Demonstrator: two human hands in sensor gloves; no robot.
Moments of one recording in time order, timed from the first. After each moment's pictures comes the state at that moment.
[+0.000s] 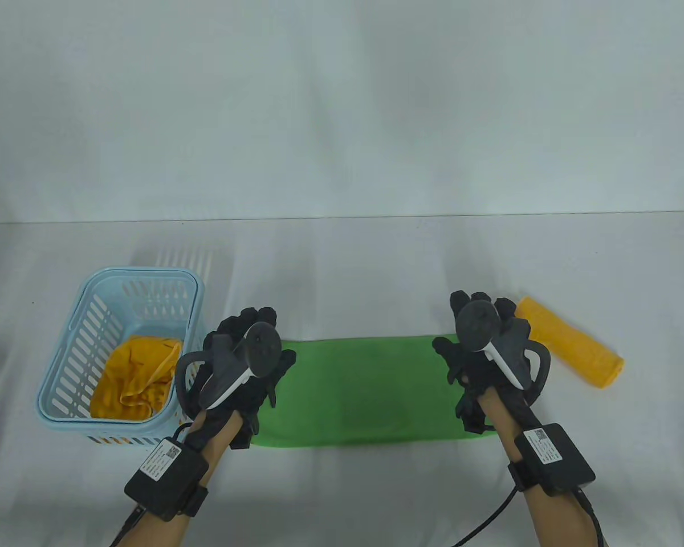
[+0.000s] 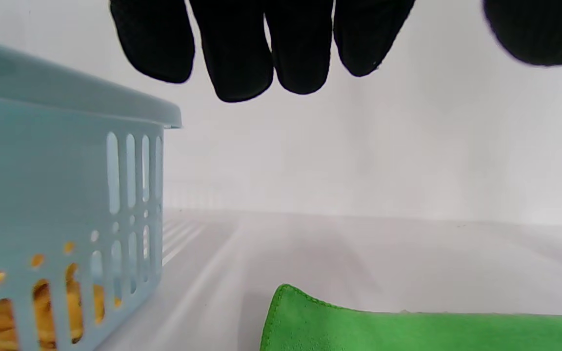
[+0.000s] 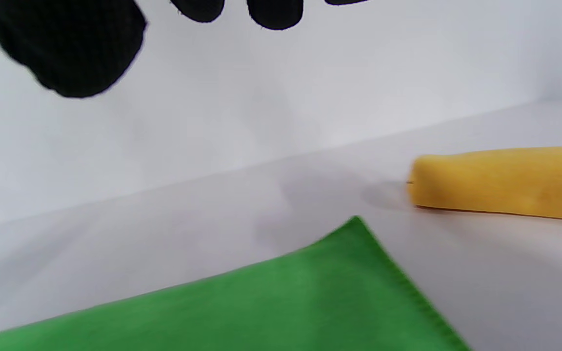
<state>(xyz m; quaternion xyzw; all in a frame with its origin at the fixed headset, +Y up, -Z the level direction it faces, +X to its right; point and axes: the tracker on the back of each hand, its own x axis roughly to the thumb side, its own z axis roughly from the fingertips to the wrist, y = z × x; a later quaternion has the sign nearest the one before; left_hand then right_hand) -0.175 -0.631 -0.340 0.03 -0.02 0.03 1.00 0.173 -0.640 -0.366 -0.07 -0.02 0.99 0.12</state>
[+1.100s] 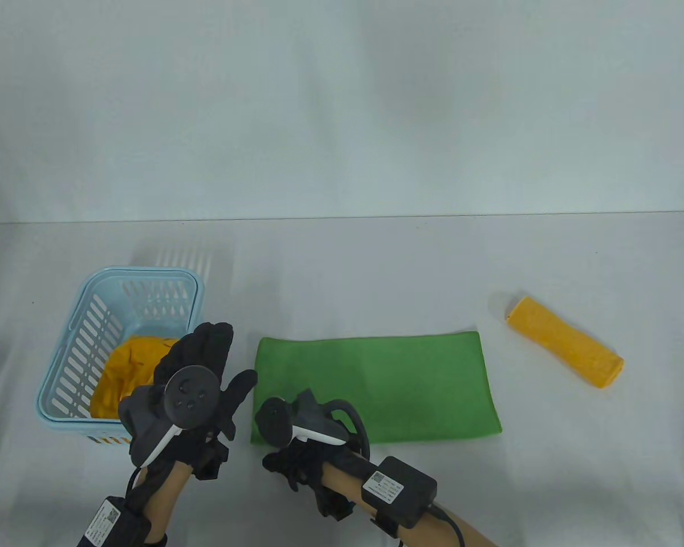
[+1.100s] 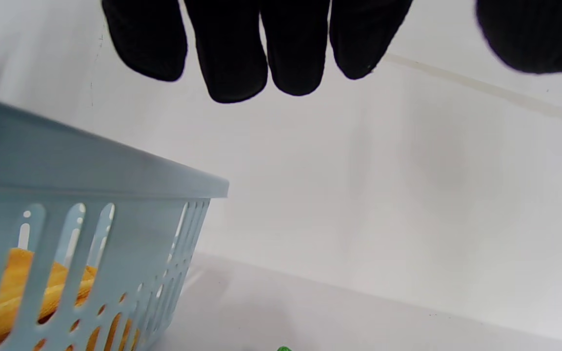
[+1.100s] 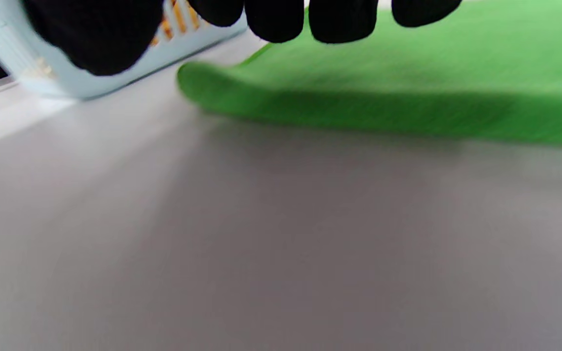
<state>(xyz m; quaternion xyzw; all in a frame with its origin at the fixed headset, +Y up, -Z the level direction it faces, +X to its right) -0.228 -0.612 -0.285 0.12 -0.02 0.13 0.98 -0.080 -0.743 -0.305 0.26 0.21 0.94 0.07</state>
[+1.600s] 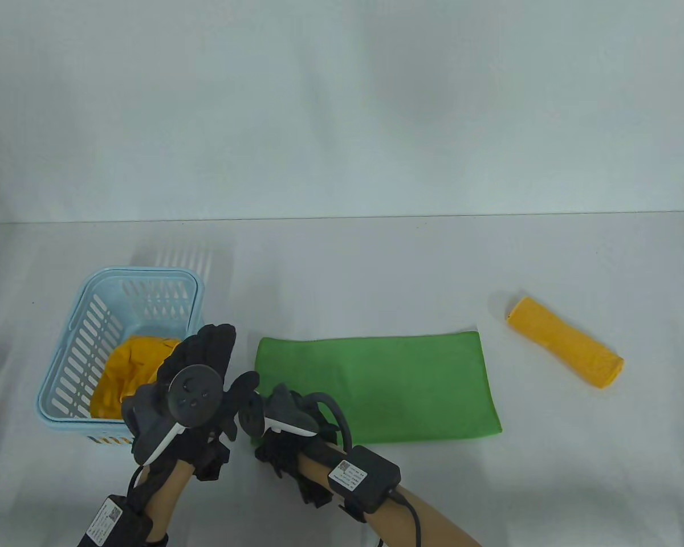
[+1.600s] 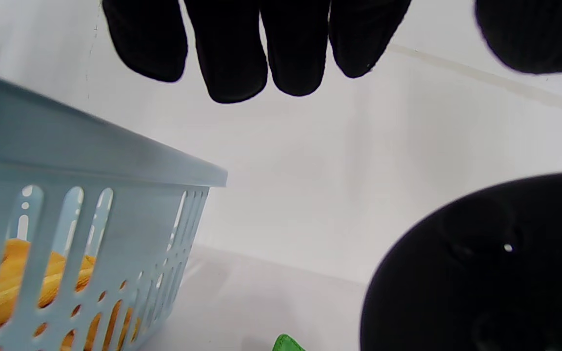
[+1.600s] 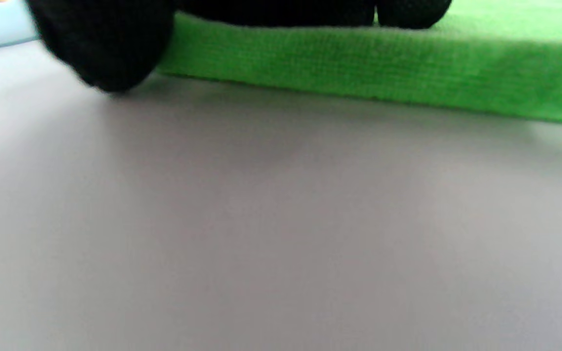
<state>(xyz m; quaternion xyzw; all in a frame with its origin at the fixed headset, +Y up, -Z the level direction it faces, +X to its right) -0.226 -0.614 -0.287 0.11 -0.02 0.13 0.99 -0.104 -0.761 -0.328 0.20 0.18 0.96 0.02</state>
